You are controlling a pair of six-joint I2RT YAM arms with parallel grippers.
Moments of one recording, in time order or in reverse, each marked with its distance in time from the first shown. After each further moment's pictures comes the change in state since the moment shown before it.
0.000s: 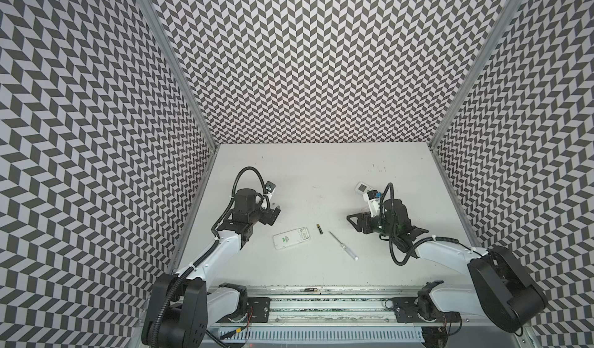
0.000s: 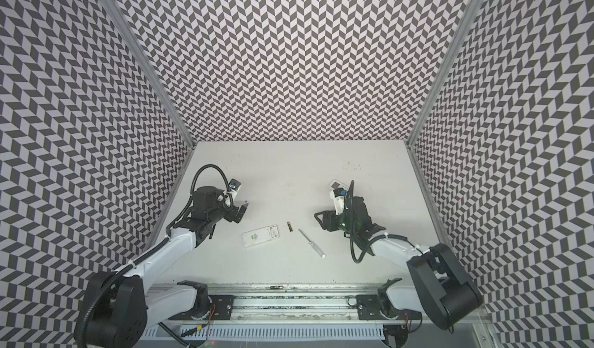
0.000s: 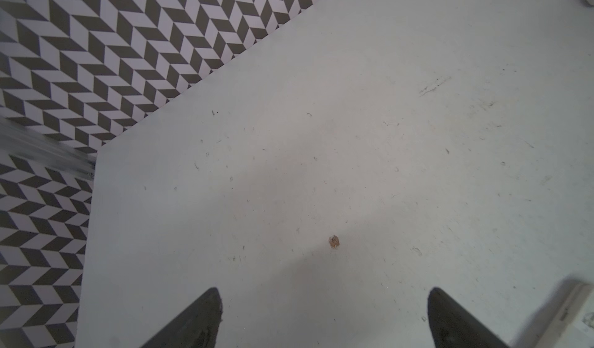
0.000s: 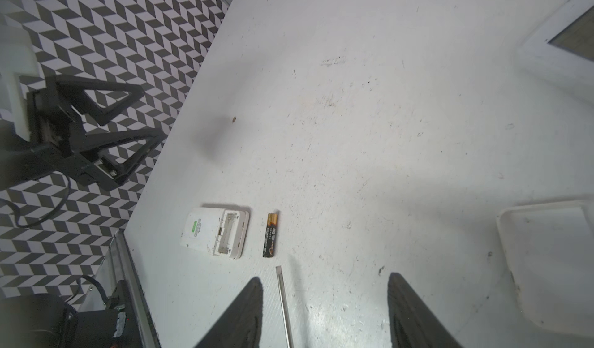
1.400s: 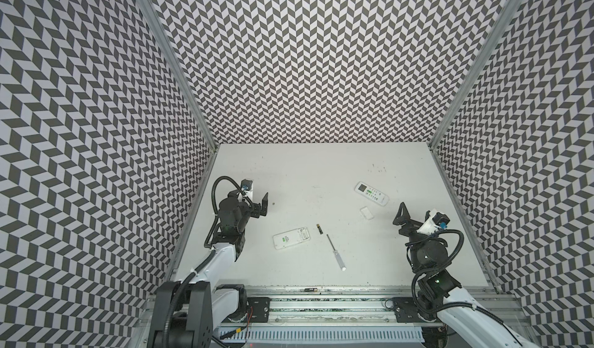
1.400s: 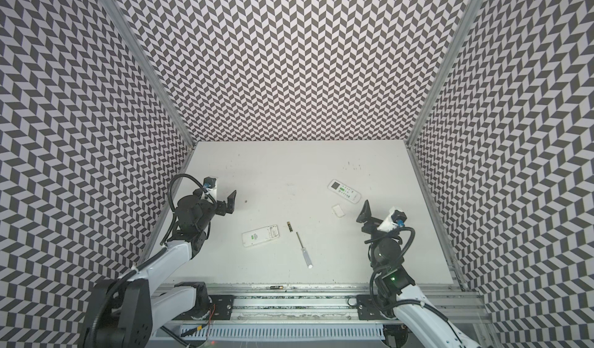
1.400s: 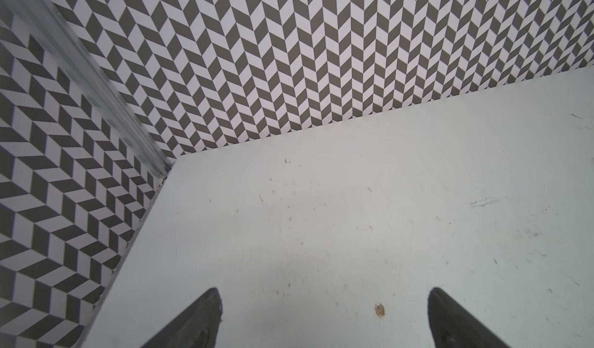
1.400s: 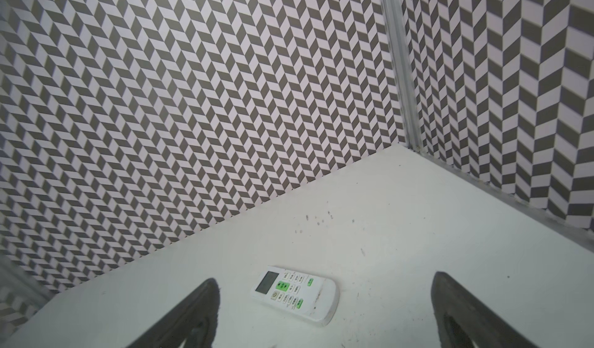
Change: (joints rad) left arm 0.148 0.011 -0.185 0.533 0.093 -0.223; right arm 0.001 -0.726 -0.438 0.335 1.017 -0.178
